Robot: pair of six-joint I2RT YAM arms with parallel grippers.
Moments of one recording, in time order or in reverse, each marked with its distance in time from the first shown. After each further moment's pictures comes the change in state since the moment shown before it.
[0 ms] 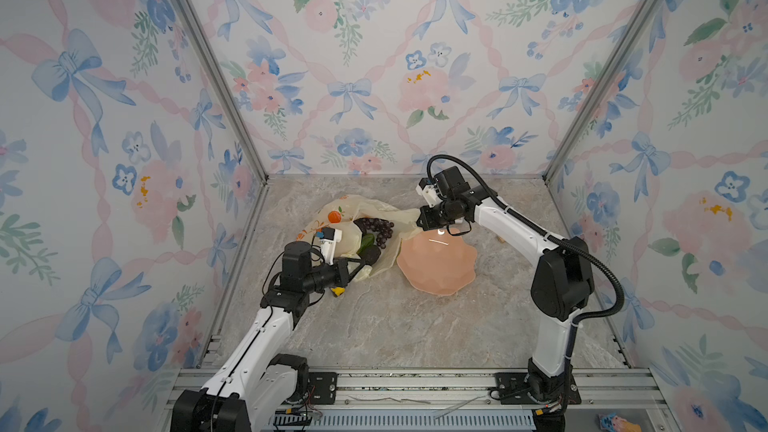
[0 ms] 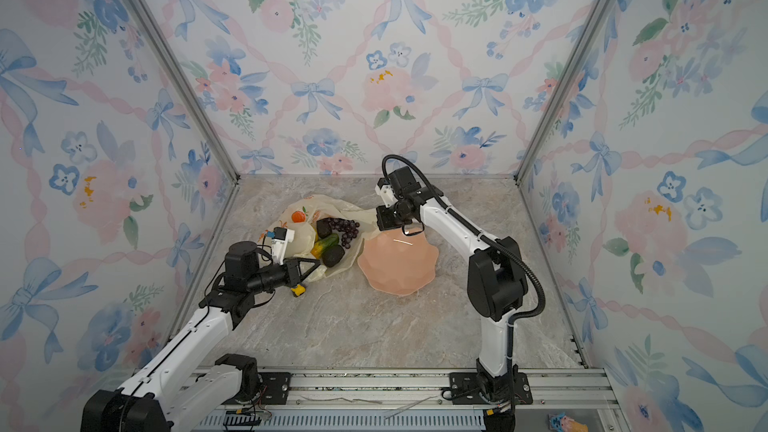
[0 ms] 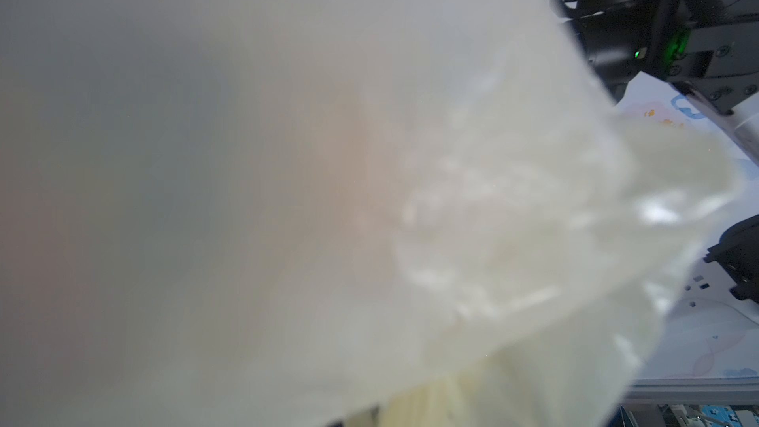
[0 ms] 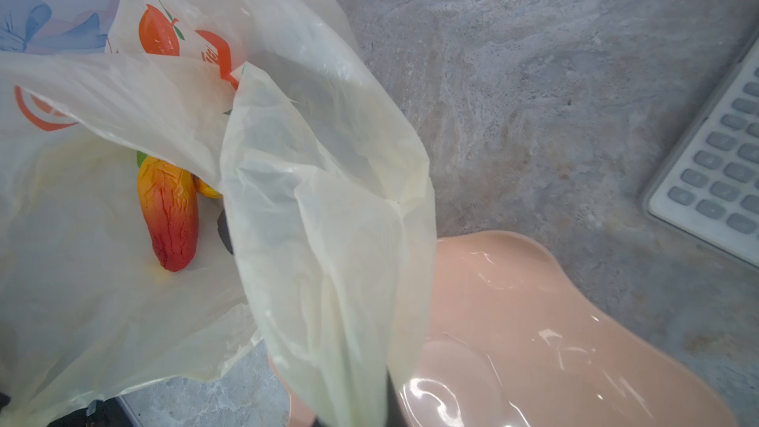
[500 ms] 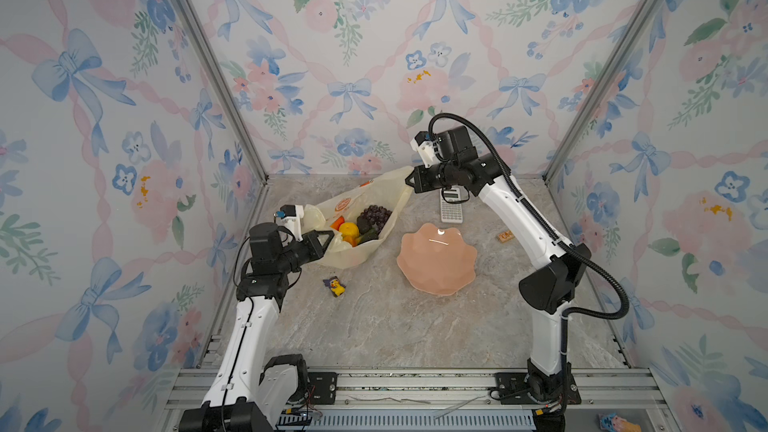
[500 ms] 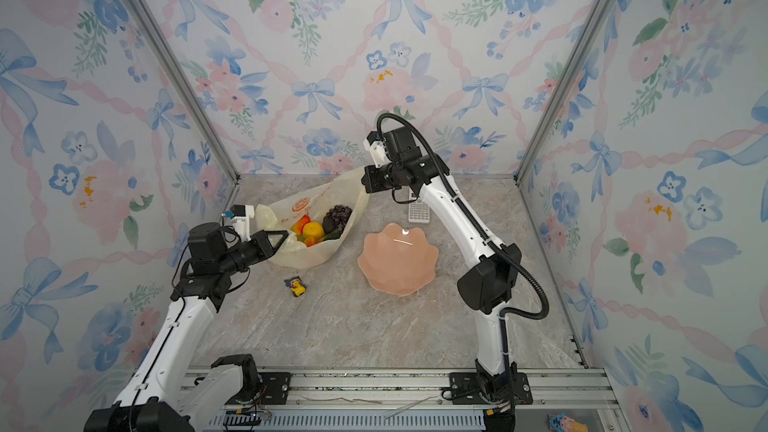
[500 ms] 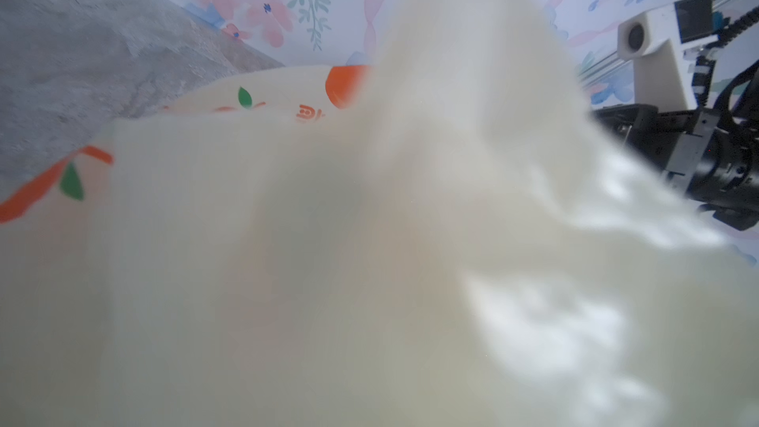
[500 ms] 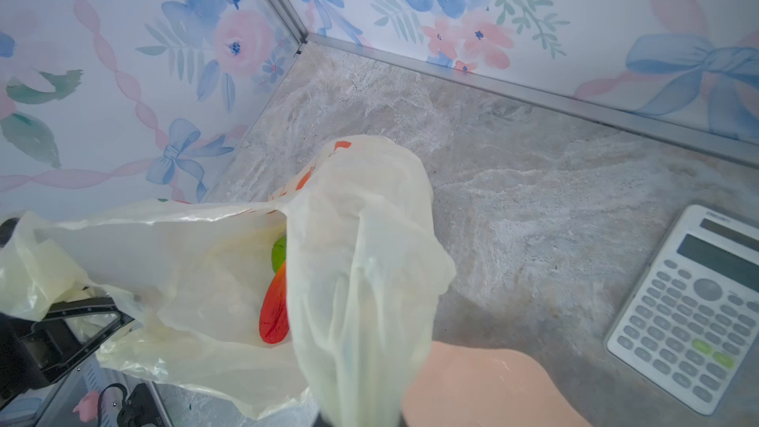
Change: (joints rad) left arm 0.268 0.006 0.259 -0.166 -0.066 -0.065; right arm 0.041 0.134 0.647 -0.196 -0.011 0.028
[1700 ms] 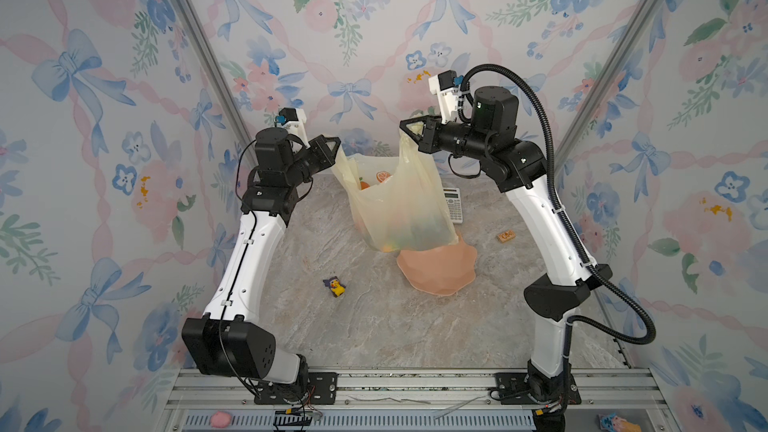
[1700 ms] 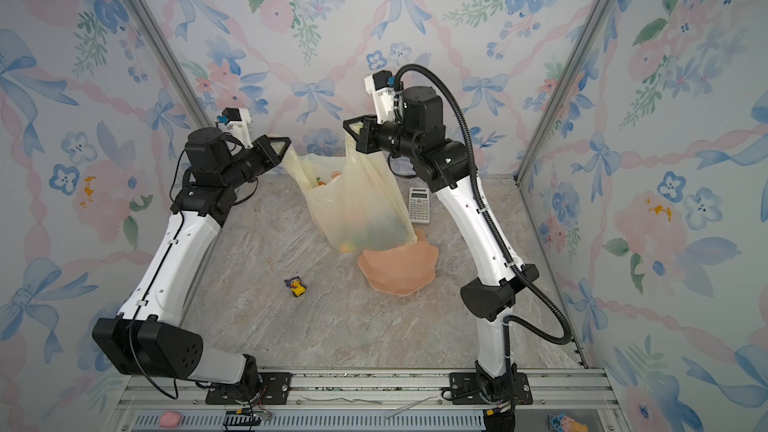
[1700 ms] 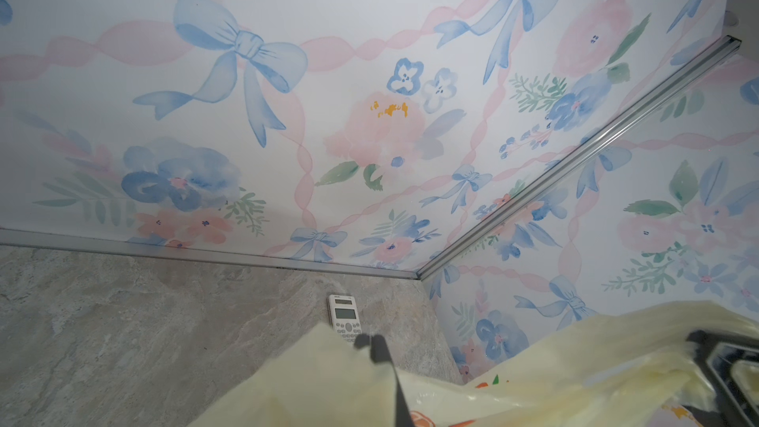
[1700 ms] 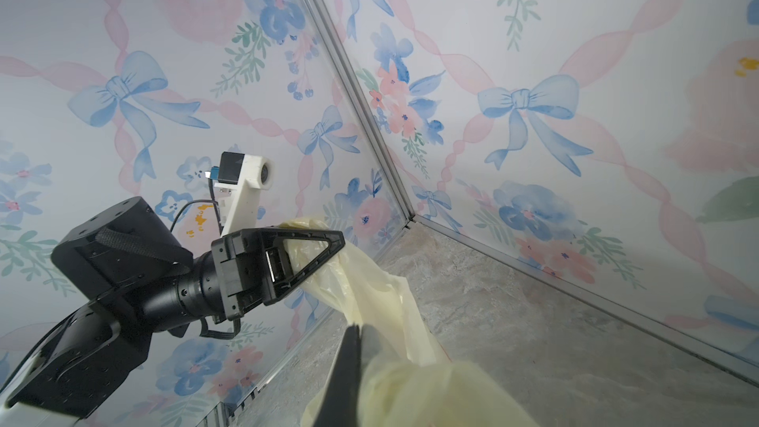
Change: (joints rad) left arm -0.201 0.506 0.839 -0.047 -0.245 -0.098; right arm 0.029 -0.098 0.214 0.241 -0.072 0.157
